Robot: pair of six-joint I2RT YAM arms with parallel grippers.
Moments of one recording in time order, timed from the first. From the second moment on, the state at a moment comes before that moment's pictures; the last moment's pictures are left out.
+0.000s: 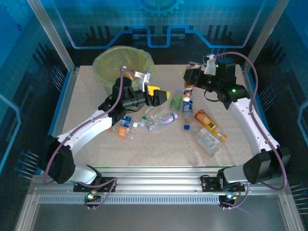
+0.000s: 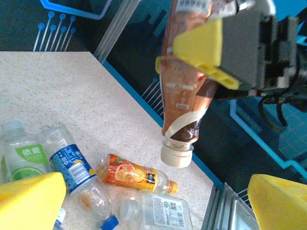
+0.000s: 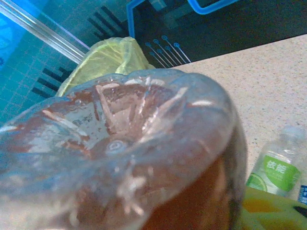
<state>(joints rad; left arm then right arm) -0.52 1.43 1.09 0.17 0.55 -0.55 0.22 1.38 1.39 -0.43 -0.47 0.55</state>
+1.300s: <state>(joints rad) -0.63 1.63 1.33 0.10 0.58 -0.36 0.33 1.35 1.38 -0.35 -0.44 0.62</state>
